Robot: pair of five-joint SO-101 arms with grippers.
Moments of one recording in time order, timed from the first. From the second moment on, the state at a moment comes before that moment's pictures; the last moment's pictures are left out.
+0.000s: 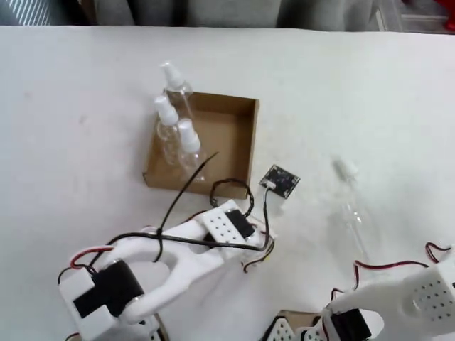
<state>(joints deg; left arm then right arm) 48.7 0.5 41.4 43.4 23.3 65.0 25.6 -25.3 89.5 39.7</state>
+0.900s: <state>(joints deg) 48.7 0.5 41.4 43.4 23.3 76.7 32.5 -21.5 86.2 59.1</state>
